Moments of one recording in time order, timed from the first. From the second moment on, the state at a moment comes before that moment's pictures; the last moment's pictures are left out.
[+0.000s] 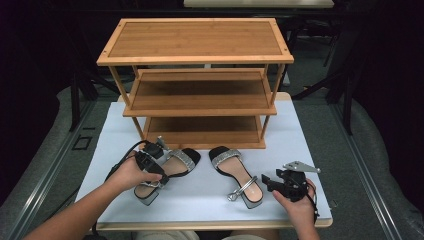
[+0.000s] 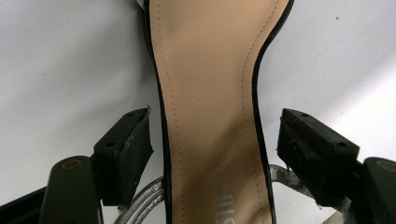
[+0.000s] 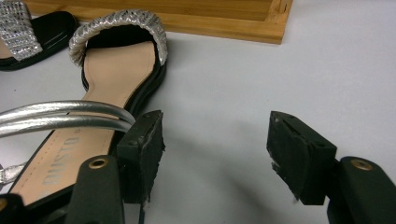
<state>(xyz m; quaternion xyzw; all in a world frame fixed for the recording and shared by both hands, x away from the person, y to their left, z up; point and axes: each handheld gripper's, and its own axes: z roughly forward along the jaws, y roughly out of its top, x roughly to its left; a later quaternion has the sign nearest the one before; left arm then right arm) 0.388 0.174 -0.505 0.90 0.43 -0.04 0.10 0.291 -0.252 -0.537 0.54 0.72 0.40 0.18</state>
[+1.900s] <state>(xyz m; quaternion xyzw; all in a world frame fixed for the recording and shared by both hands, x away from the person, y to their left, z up) 0.392 0.178 -0.502 0.90 0.44 -0.05 0.07 0.294 -0.253 -0.543 0.54 0.73 0.39 0.17</state>
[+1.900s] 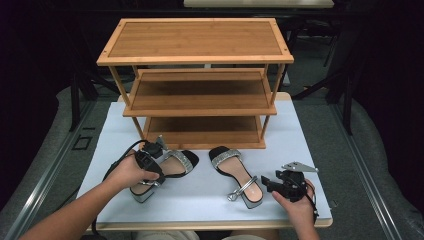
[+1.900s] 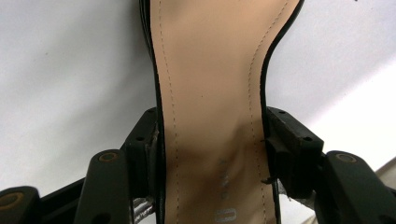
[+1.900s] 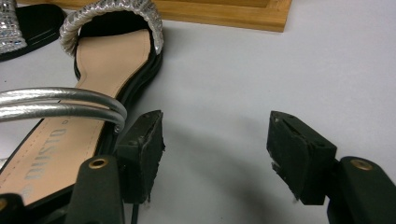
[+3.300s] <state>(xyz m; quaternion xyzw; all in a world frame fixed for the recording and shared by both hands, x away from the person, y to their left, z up) 0.450 0.151 -0.507 0.81 0.57 -0.01 0.15 0.295 -0.257 -0.546 0.55 0.72 0.39 0.18</state>
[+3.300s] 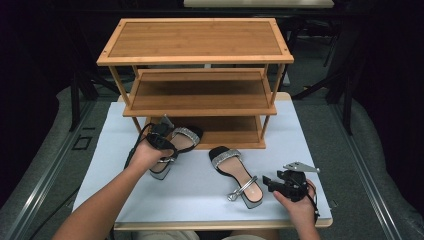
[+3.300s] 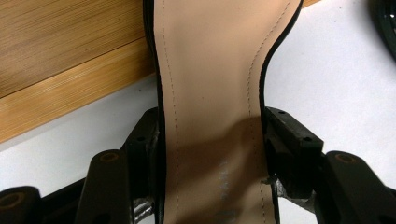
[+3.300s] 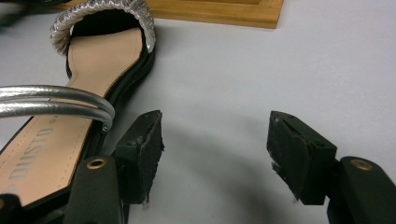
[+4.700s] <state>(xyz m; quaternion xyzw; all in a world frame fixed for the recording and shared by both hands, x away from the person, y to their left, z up) 0.348 0.233 -0.499 0.86 0.46 0.02 0.22 0.296 -0.252 -0.552 0.55 0.73 0.37 0.17</state>
